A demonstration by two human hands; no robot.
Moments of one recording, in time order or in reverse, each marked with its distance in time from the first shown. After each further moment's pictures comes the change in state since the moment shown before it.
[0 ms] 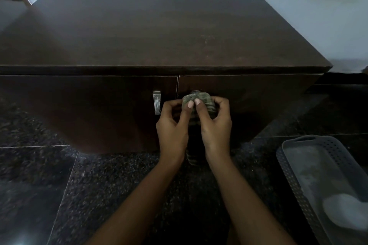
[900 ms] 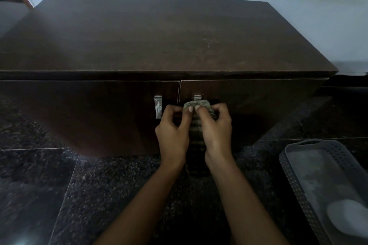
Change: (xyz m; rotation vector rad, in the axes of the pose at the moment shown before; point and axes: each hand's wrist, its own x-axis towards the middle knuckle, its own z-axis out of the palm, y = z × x) left_hand 0.008 -0.007 0.000 0.155 0.044 0.024; right_hand 0.004 -0.015 0.005 -0.005 0.022 0.311
